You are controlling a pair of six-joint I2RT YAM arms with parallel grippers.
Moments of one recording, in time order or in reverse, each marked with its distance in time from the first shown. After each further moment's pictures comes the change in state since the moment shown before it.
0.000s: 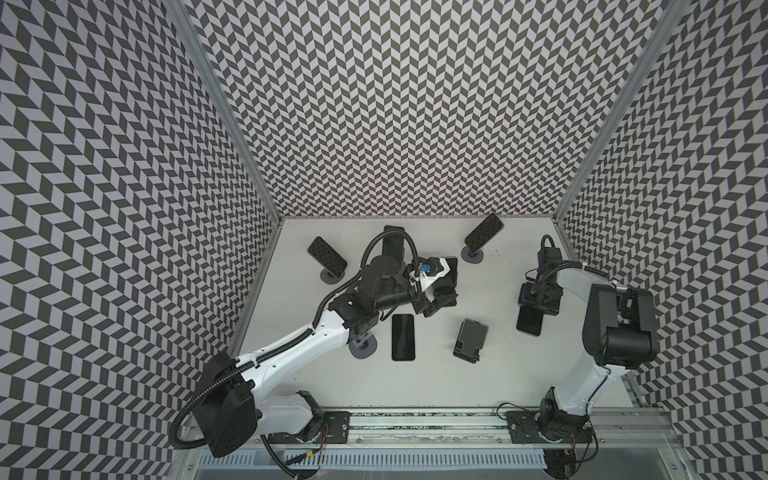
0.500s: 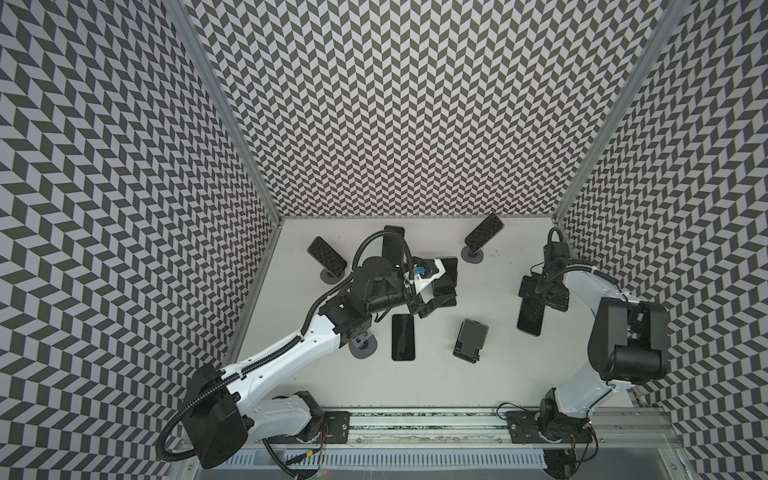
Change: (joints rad) left arm 0.001 -0.064 -0.005 -0.048 -0.015 0.038; right arm 0.000 -0.122 0.000 -0.008 0.015 0.019
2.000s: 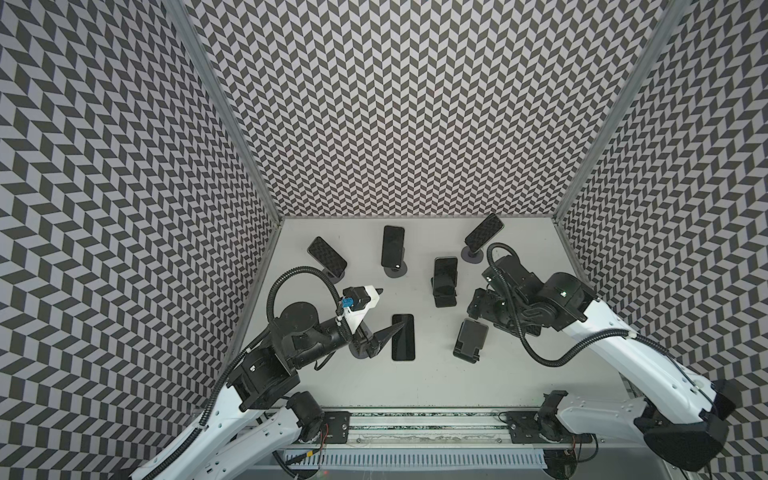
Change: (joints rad) left arm -0.005 -0.616 -0.129 -0.461 -0.136 -0.187; right arm 0.944 -0.444 0.225 -0.528 0.047 0.855
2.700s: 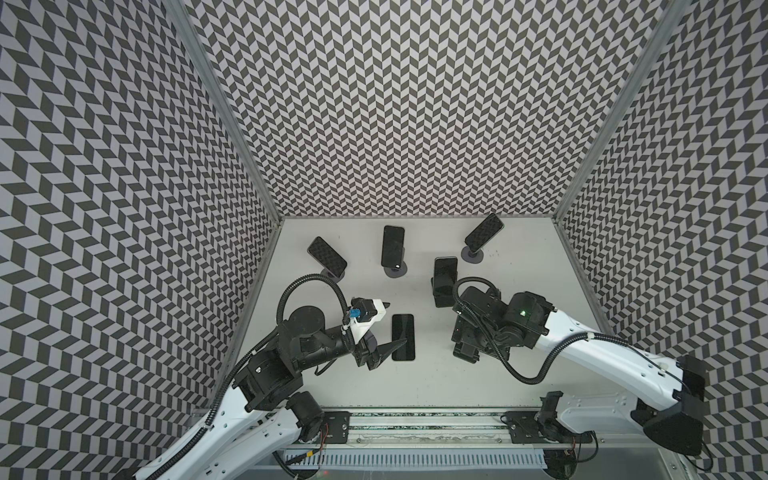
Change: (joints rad) left arm 0.000 -0.012 -0.056 -0.013 0.111 0.011; right arm 0.169 0.055 -0.155 0.068 0.045 0.186
